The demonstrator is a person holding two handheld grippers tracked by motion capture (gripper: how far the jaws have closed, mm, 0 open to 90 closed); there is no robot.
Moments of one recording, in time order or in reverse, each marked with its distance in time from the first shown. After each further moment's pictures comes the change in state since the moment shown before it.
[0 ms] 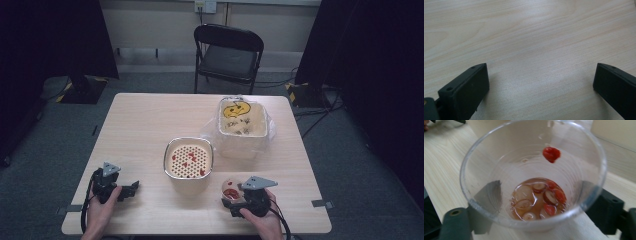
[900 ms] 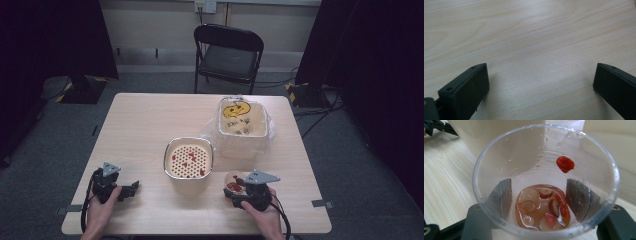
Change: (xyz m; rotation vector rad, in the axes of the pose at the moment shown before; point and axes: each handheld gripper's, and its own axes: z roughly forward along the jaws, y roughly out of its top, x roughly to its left) left arm 0.000 0.000 0.000 0.000 0.000 0.000; right arm -0.008 0.012 -0.004 -0.055 -0.030 0.000
